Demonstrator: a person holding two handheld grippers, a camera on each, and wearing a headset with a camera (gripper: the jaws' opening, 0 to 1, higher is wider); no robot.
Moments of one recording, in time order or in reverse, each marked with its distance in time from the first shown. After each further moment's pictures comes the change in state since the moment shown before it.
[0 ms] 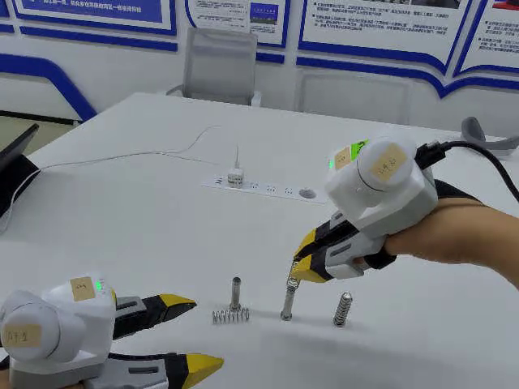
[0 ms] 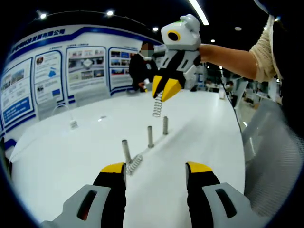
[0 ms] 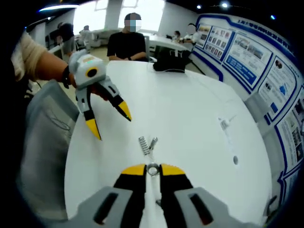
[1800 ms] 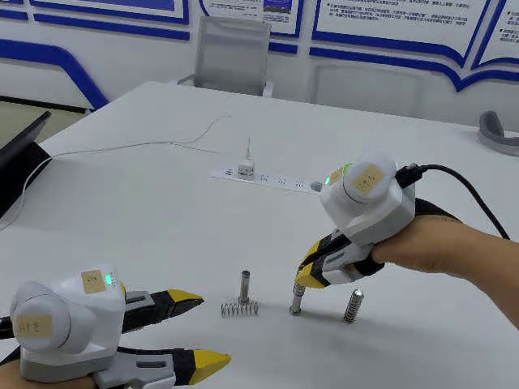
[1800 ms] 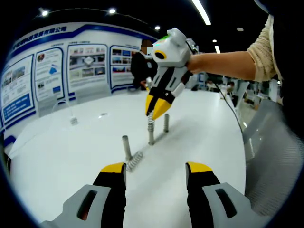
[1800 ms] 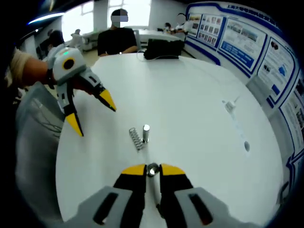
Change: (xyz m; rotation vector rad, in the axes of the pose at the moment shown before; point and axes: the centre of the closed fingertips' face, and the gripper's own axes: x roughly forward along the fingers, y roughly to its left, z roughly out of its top) left arm 0.001 0.002 -0.006 -0.019 0.011 0.003; right arm 0.047 -0.012 -0.030 0.116 0.042 0.024
